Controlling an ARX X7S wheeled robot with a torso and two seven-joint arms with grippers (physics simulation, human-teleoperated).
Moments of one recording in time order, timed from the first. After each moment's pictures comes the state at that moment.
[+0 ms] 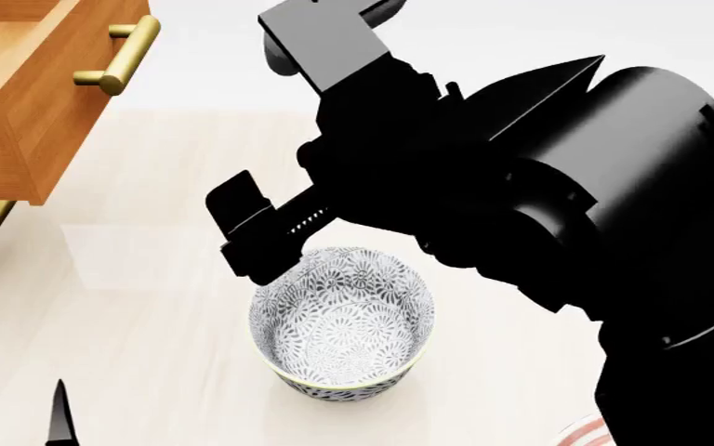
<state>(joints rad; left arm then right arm) 0.00 -0.26 0.10 0.09 -0.19 0.05 -0.25 1.49 0.33 -0.74 0.18 1.06 1.28 0.02</state>
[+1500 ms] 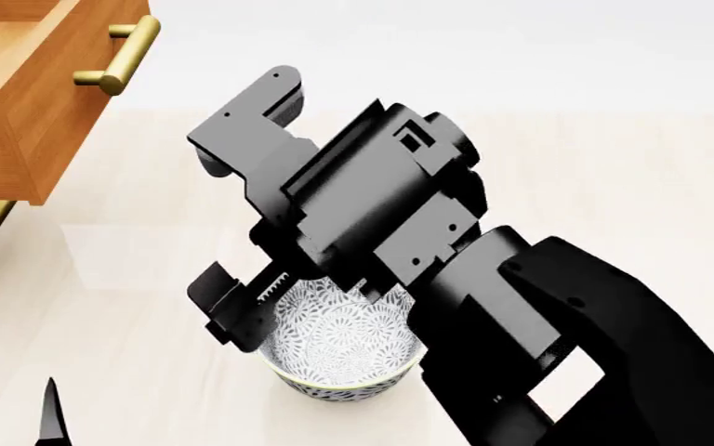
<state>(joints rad) 0.00 -0.28 0.11 0.11 -0.21 0.05 -0.29 1.57 0.04 -1.20 0.74 0.79 1.06 -0.41</state>
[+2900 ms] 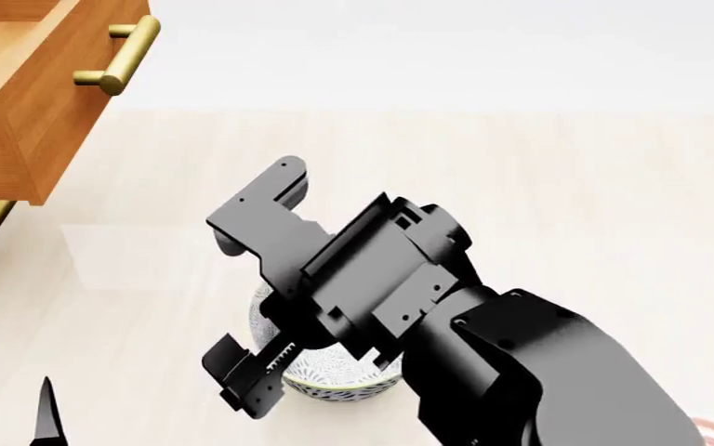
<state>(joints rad) 0.00 -0.30 0.13 0.11 -0.23 0.05 -0.31 1.49 0.00 -1.53 0.93 1.03 0.77 -0.46</state>
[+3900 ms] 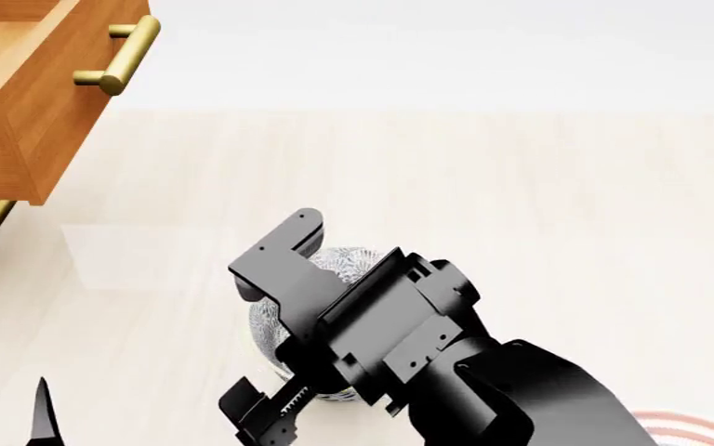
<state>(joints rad) 0.01 -0.31 0.13 0.11 -0.24 0.06 -0.33 1.38 0.00 -1.52 0.99 1.00 0.72 -0.49</state>
